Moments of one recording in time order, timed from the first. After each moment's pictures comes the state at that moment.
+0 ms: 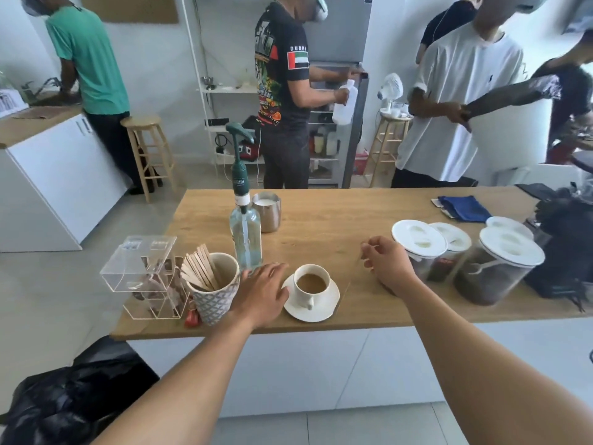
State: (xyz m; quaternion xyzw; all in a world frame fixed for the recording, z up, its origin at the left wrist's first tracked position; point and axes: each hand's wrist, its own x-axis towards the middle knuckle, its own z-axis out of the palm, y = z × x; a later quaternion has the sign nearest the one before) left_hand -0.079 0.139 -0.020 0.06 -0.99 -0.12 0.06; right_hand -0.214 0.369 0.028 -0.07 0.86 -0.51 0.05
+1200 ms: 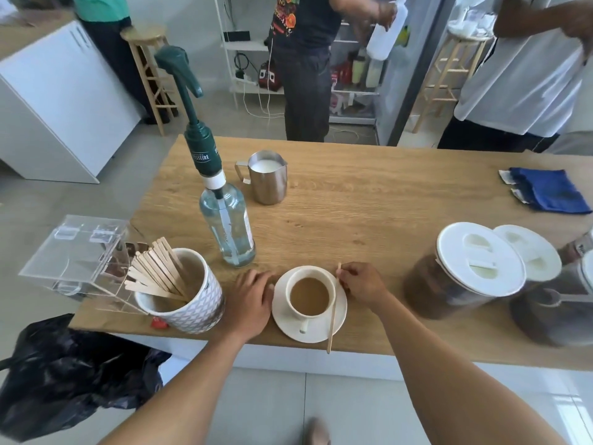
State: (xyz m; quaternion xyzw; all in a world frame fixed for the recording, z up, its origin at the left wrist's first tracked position) left_hand -0.151 0.119 -0.135 0.21 -0.95 -0.24 0.04; right_hand -0.319 0.311 -0.126 -0.06 0.85 -0.44 0.28
